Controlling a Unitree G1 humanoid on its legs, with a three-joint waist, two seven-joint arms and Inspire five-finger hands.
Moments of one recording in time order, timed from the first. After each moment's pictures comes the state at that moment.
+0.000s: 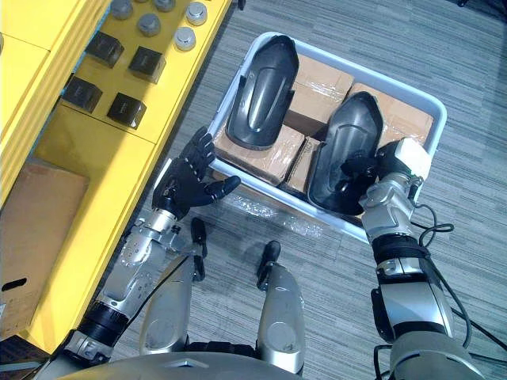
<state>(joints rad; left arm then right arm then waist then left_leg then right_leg) -0.16 0.19 -0.32 0.10 -0.43 -0.26 -0.04 -0.61 -0.65 0.09 0.69 -0.39 0.36 -0.33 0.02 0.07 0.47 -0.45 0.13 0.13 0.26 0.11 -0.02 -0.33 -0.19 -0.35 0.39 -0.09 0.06</state>
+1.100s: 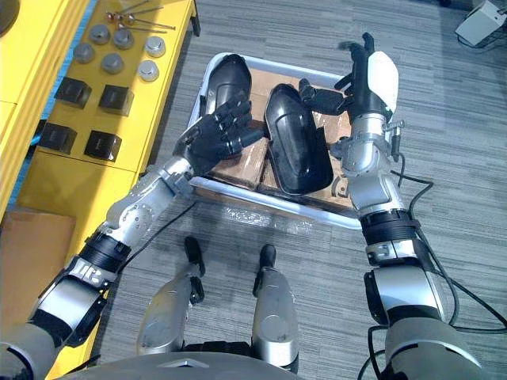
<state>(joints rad) -0.64 0.26 -0.36 0.26 -0.90 0.11 -0.09 -0.73 -0.63 0.13 0.43 -0.29 0.09 -0.33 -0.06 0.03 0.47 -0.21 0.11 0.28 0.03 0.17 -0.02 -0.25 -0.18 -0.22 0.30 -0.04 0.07</state>
